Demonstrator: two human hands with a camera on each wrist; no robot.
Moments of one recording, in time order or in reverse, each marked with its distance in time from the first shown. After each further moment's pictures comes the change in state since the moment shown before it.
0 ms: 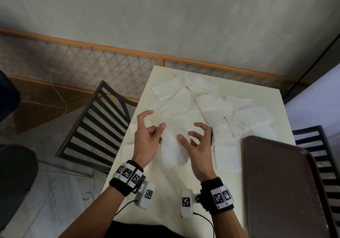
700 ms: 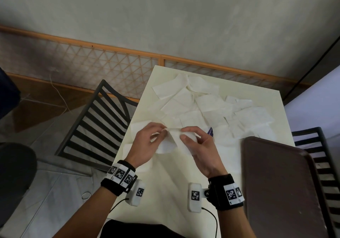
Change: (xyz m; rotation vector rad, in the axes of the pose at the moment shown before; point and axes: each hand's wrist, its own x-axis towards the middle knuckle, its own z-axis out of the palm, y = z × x) left_hand 0.007 -0.022 -0.023 0.310 -0.269 0.160; right_hand 0.012 -0.011 -0.014 0.155 -0.224 0.111
